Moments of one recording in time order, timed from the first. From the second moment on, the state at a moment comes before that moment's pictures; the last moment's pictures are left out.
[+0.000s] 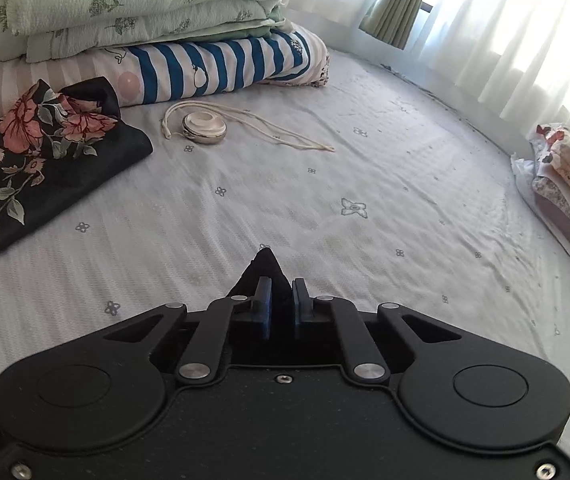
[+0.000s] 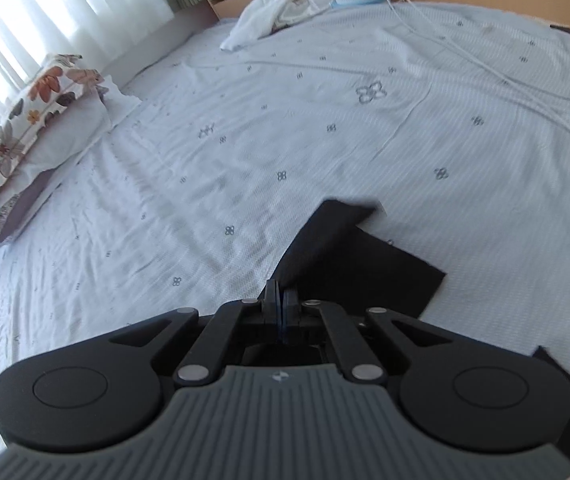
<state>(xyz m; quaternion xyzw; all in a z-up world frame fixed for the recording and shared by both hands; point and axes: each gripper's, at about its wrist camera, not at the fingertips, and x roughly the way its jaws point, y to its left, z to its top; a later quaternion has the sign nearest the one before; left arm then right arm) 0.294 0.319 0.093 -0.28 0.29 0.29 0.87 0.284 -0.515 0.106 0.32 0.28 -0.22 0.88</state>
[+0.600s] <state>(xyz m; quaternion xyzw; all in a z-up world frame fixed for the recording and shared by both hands) 0.121 0.335 0.110 -0.28 0.30 0.25 0.88 0.091 -0.534 0.089 0.33 0.27 -0.21 0.88</state>
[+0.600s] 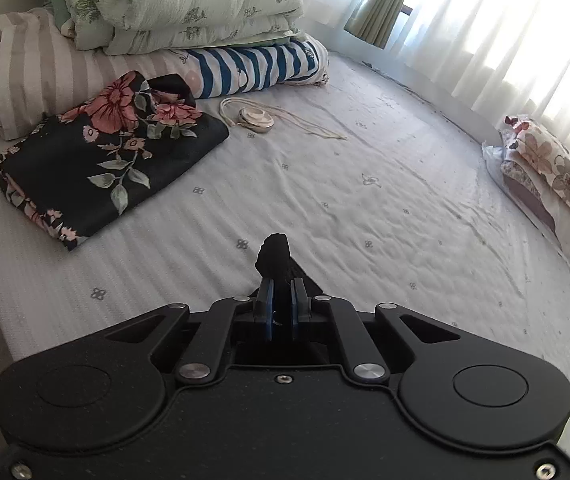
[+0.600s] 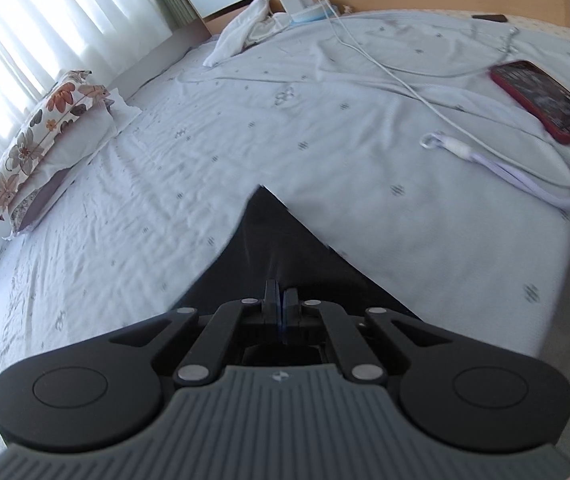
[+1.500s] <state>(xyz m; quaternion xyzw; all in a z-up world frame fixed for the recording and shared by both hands) 0.069 0.347 0.068 -0.25 0.35 0.29 0.86 -0.007 -0.534 0.049 0.29 0.30 -0.23 0.88</state>
